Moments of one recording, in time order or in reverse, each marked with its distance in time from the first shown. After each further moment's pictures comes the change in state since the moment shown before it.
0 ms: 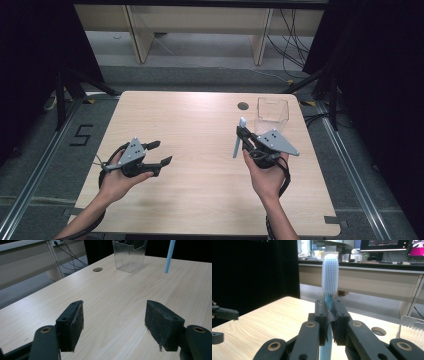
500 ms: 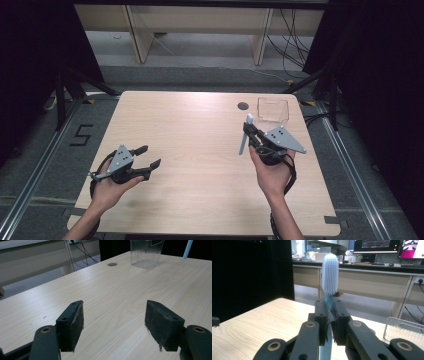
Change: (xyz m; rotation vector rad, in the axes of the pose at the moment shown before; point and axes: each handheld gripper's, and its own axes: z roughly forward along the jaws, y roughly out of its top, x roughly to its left) left arm 0.008 -0.033 -0.016 -0.022 0.080 -0.046; right arm -0.013 0.007 -0.005 -0.001 -0.039 0.014
